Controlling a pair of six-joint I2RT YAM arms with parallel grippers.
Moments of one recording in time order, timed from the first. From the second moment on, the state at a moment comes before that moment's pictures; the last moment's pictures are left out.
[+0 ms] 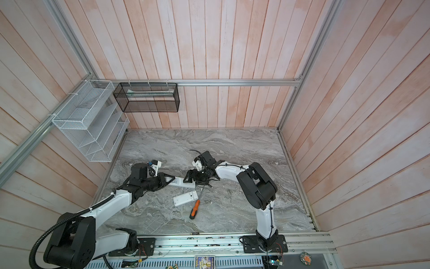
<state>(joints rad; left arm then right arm) -0.20 1.25 0.53 0.02 0.63 -0.67 0.72 1.97 1.23 -0.25 -0.61 0.66</state>
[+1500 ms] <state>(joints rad) -0.28 1.19 0.58 -0.10 0.48 -0.64 0.79 1.94 1.36 -0.51 -0.34 0.54</state>
